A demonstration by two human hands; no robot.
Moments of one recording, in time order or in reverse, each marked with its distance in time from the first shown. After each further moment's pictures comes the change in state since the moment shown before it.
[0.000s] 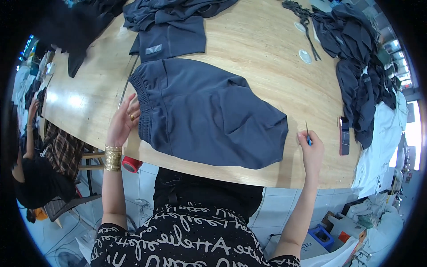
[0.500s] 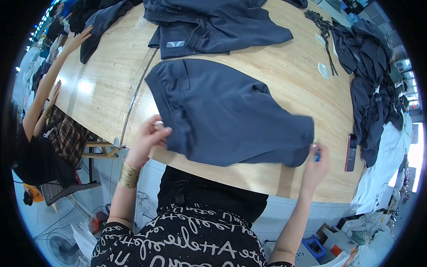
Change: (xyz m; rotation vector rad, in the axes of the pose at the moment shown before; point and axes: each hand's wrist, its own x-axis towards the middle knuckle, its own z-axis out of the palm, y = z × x) left_hand -0.051 -0.024 0.024 0.377 -0.094 -0.052; right_hand -0.023 -0.016 0.031 -0.159 0.196 -0.184
